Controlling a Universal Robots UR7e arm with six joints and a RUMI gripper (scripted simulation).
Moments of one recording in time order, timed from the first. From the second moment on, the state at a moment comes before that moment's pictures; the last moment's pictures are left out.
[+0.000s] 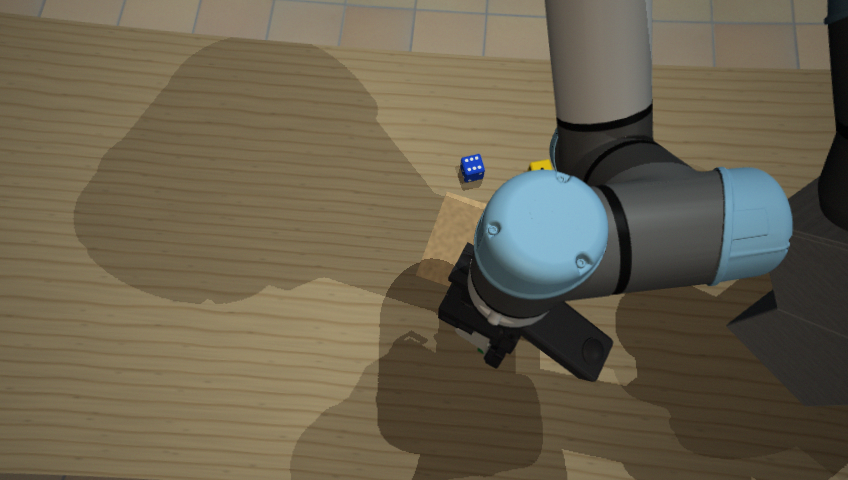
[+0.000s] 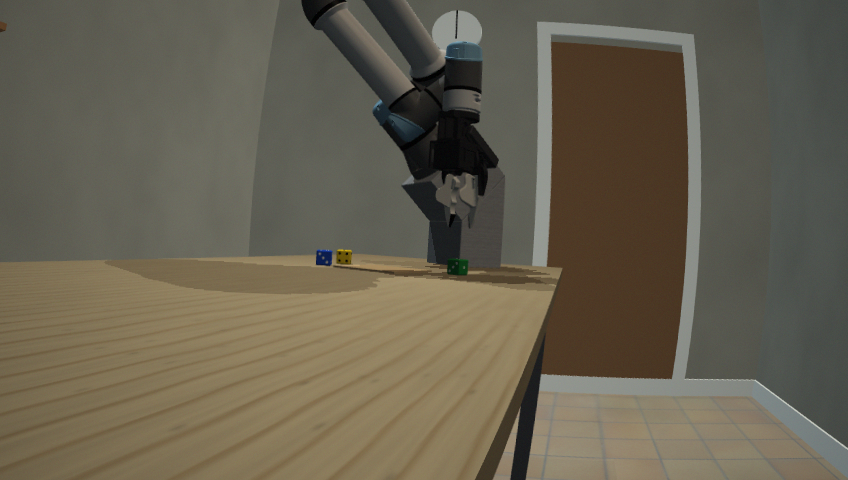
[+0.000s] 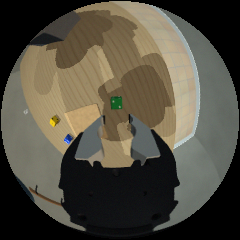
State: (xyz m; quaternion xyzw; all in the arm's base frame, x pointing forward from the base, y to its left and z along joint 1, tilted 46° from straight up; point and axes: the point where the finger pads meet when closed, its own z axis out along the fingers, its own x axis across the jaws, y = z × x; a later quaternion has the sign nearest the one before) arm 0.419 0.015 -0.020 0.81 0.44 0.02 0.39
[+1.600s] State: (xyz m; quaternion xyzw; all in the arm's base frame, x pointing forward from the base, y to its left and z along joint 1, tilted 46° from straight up) arm 0.430 -0.004 -0.040 0.81 0.44 0.02 0.39
